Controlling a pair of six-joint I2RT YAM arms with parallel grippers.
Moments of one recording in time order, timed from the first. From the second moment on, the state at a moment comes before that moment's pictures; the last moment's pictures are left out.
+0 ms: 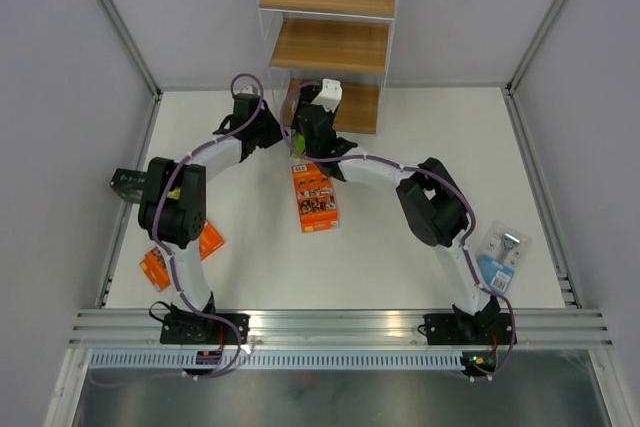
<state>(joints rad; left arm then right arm) -0.24 1.95 1.33 -0.02 0.09 -0.68 0.75 2.23 1.69 0.33 0.64 0.48</state>
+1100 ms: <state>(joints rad) -0.17 1.86 1.16 -0.02 0.13 -0.65 0.74 2.58 2.20 0.04 0.79 -0.25</state>
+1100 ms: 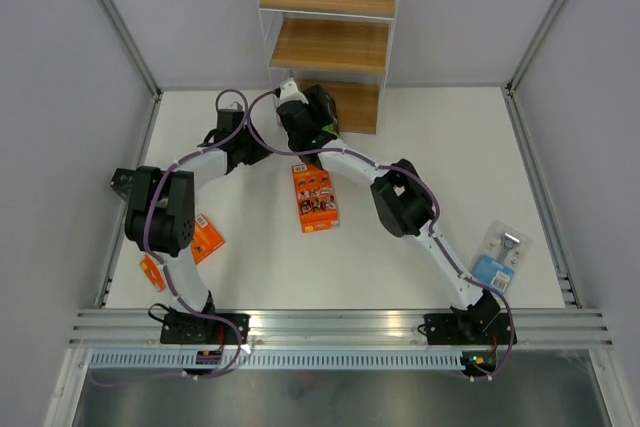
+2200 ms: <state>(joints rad) -0.31 1.80 1.14 0.02 0.16 -0.66 0.54 1.92 1.51 -0.02 0.10 0.45</state>
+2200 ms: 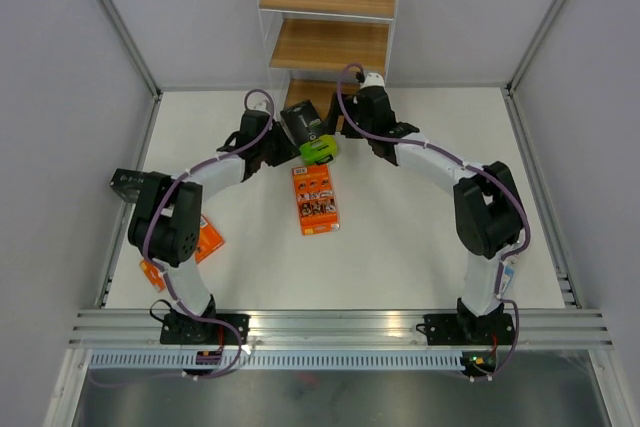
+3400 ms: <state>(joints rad) -0.29 2.13 1.50 0.05 0.03 -0.70 0.49 2.23 1.54 0.20 -0.06 0.72</state>
